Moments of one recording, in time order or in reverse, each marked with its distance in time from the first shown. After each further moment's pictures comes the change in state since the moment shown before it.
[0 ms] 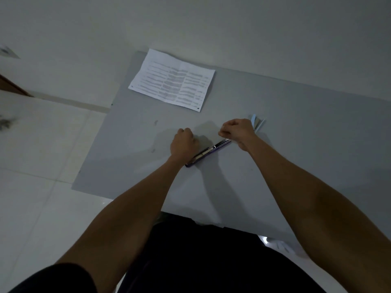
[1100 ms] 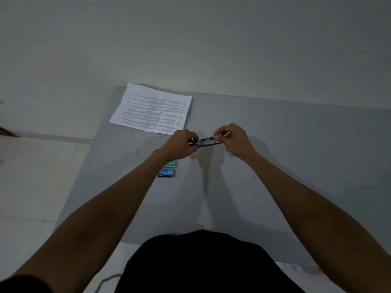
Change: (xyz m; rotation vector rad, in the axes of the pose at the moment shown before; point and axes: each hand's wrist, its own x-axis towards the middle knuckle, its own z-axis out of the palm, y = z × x) left_hand 0.049 0.066 -0.041 0.116 -0.161 0.596; right_hand 0.004 -0.026 -0.055 -0.531 0.058 -0.570
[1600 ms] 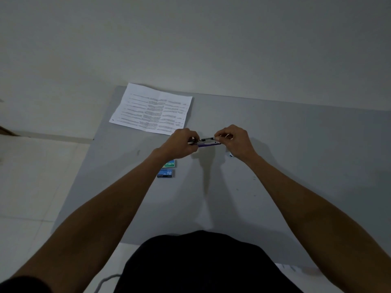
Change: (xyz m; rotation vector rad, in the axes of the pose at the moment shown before) left_hand 0.002 0.003 -0.003 0.009 -0.015 0.024; right_hand 0.000 0.007 -0.002 0.019 0.039 -0.077
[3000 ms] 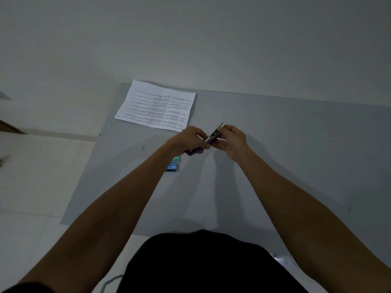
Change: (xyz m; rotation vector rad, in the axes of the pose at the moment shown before) left_hand -0.008 0.028 -0.008 -0.571 -0.247 -0.427; right_hand -0.011 -0.030 0.025 0.939 0.097 0.686
